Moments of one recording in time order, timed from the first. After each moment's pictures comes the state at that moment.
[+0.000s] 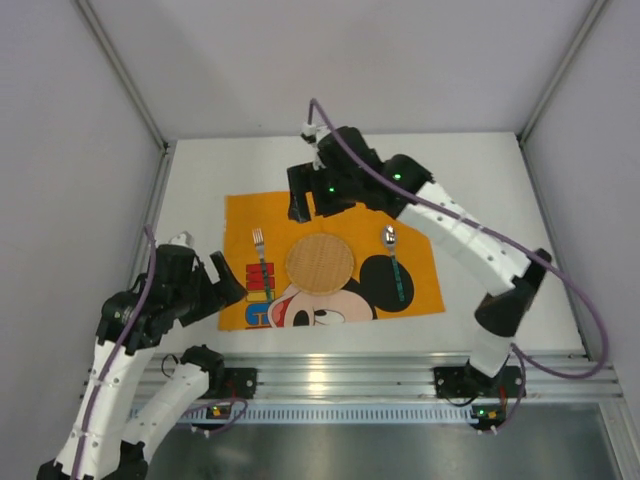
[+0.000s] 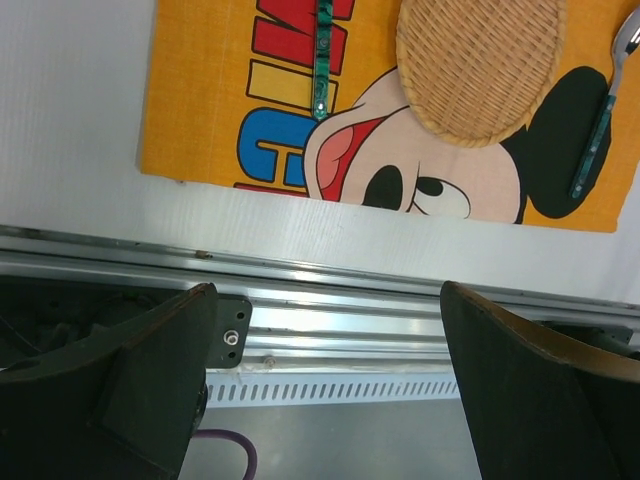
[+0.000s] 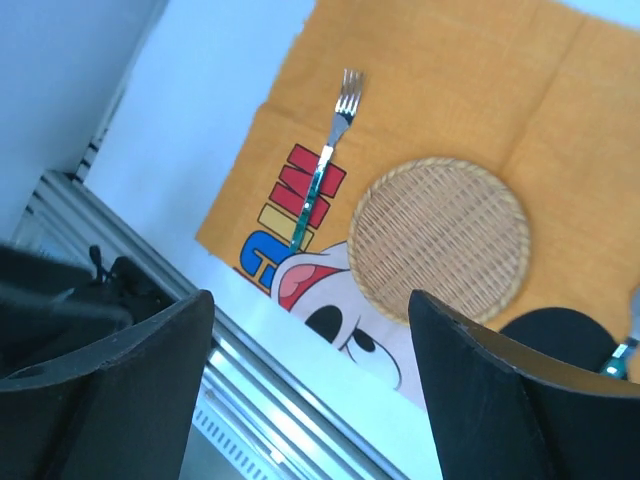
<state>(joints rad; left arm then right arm) -0.31 0.65 1.05 -1.31 -0.02 -0.73 0.91 1.85 2.08 -0.96 -0.01 0.47</state>
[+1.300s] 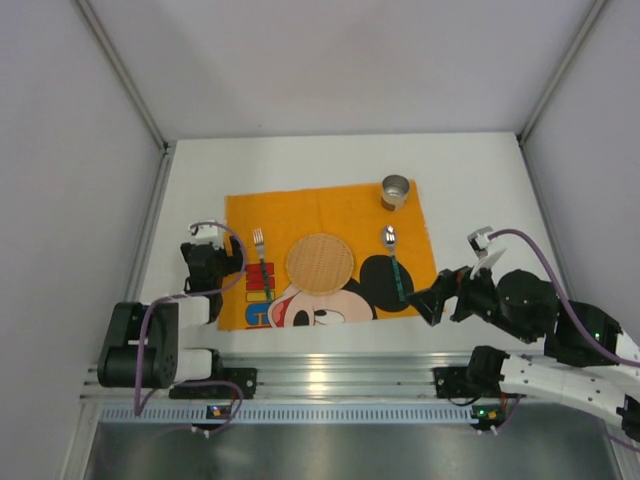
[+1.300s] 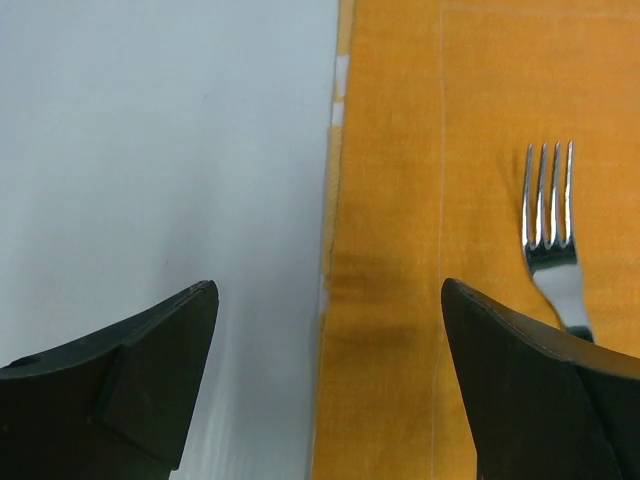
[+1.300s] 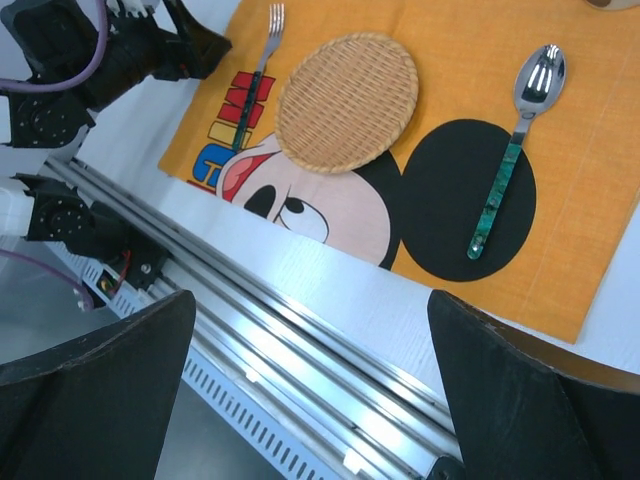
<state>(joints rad) -0.05 1.29 0.23 0.63 -0.19 -0.09 1.12 0.47 0.93 -0.87 0.35 0.60</state>
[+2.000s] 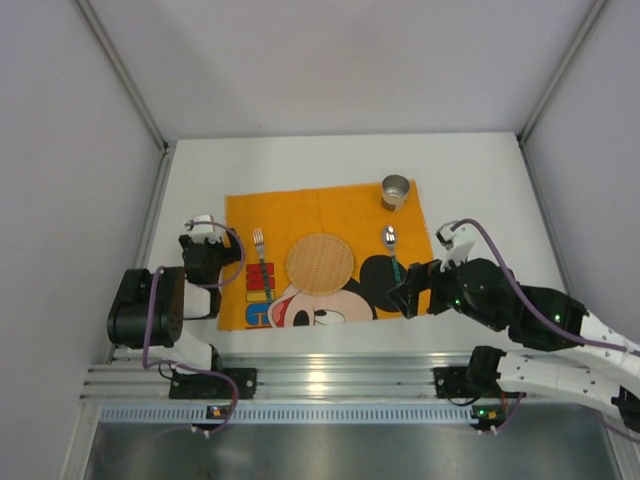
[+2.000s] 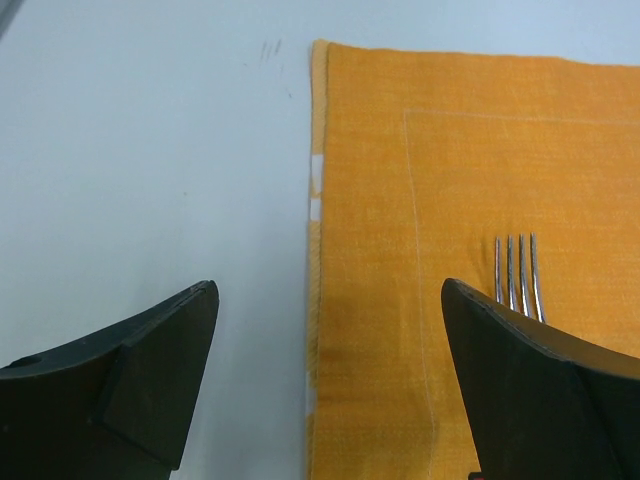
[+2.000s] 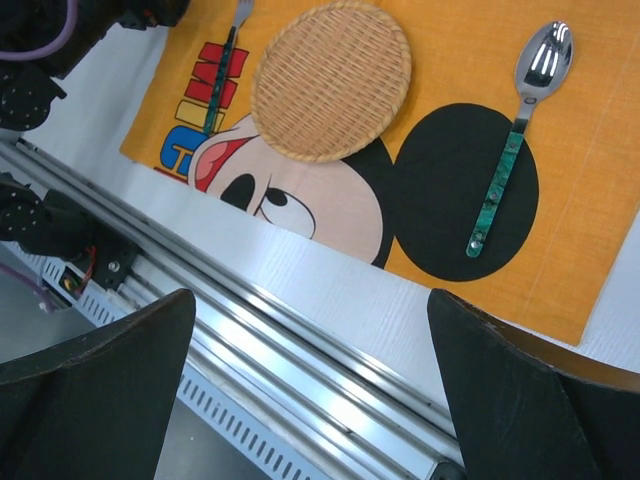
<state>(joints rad) 0.05 1.56 0.24 1.07 0.00 -0.10 1.12 0.64 0.94 -0.83 0.35 0.60</state>
